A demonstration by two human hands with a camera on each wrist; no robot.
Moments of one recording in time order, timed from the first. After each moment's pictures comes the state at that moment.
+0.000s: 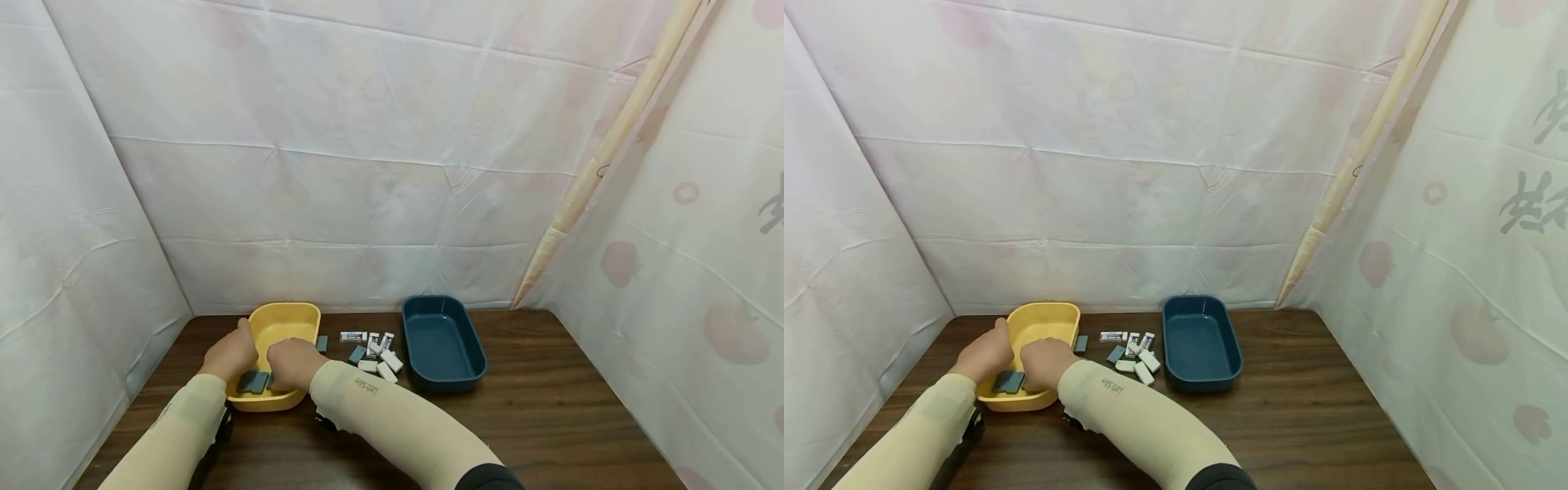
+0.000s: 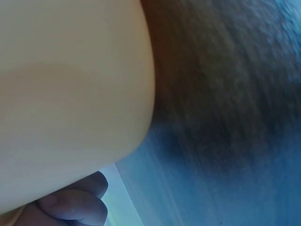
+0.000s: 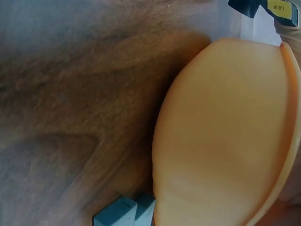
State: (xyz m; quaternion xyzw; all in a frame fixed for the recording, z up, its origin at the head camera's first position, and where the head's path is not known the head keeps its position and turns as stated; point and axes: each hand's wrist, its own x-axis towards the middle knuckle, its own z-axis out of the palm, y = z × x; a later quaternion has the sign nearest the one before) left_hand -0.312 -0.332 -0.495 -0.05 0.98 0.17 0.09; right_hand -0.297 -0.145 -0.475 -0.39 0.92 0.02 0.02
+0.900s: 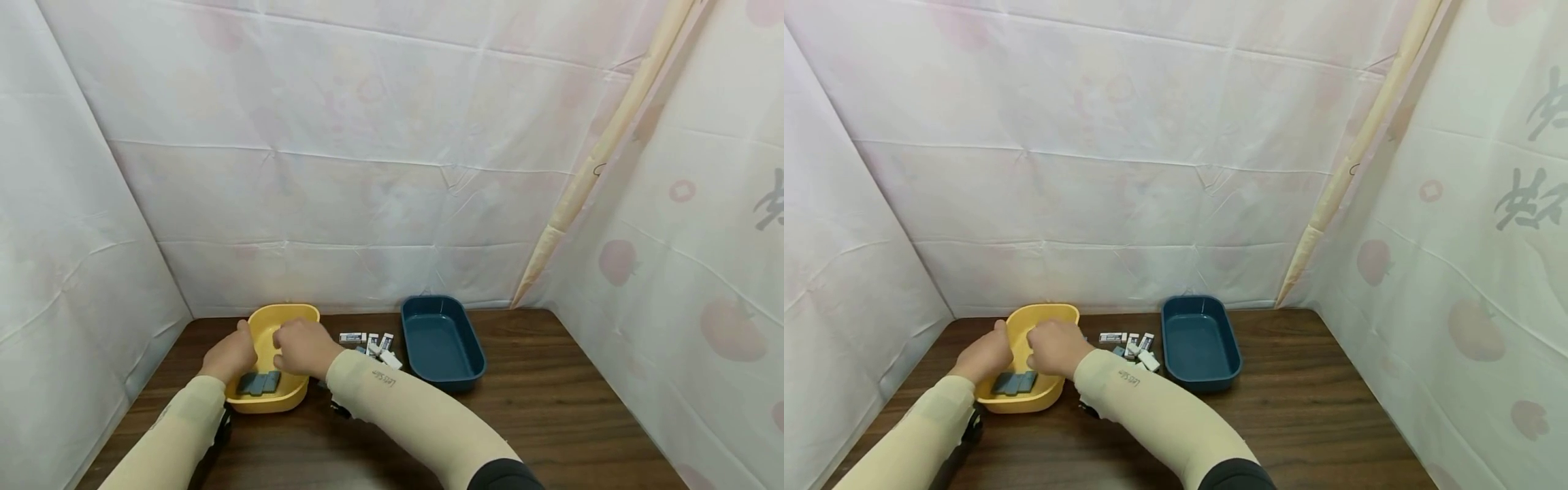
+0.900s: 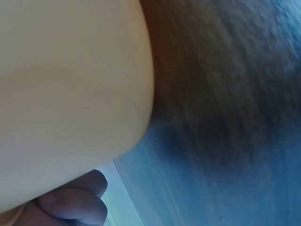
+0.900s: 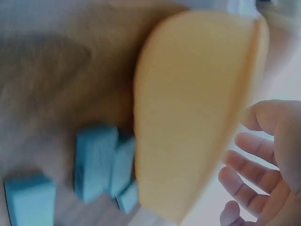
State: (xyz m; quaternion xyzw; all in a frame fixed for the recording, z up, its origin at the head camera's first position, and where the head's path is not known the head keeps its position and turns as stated) left_hand -0.312 -0.332 -0.491 -0.06 0.98 0.17 0.10; right_hand -0.313 -0.116 -0.451 -0.41 0.91 -0.03 -0.06
